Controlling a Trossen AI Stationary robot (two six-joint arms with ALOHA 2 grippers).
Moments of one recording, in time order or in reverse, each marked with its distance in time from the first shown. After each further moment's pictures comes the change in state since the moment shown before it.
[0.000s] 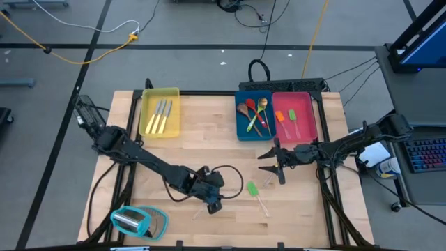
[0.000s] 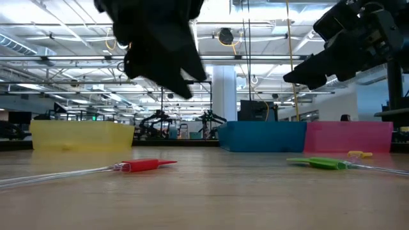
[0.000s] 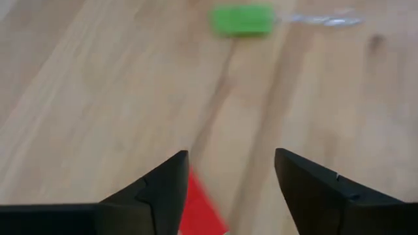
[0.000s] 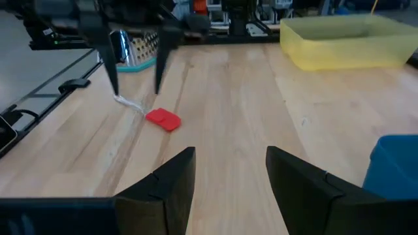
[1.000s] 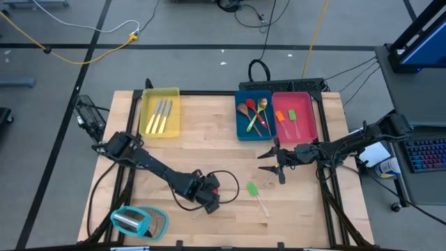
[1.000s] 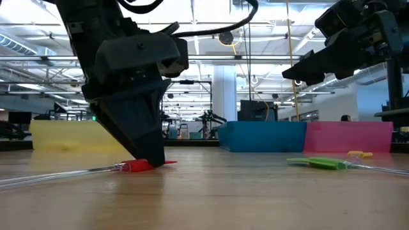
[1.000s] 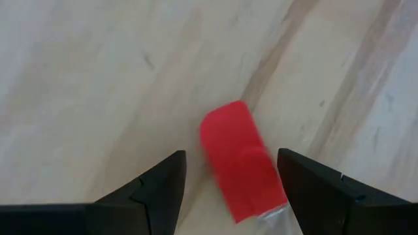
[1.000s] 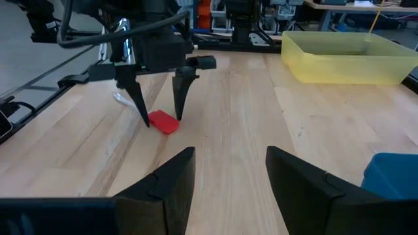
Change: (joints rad) left arm -0.028 0.119 -0.010 -0.141 -0.003 -0.188; right arm 0.000 0.000 0.000 0.015 -0.003 -0.059
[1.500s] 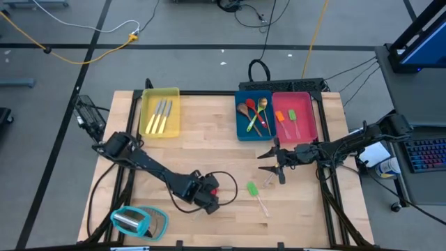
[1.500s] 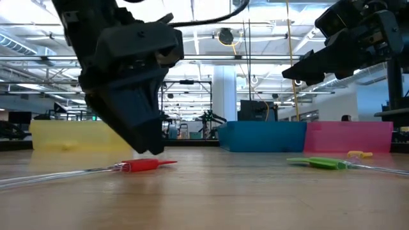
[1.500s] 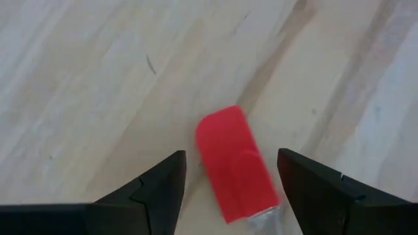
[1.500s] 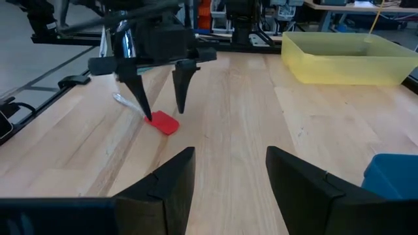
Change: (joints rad) left arm -0.014 -0.008 0.000 0.006 -0.062 -0.048; right arm 0.000 0.000 0.000 0.000 -0.001 0.000
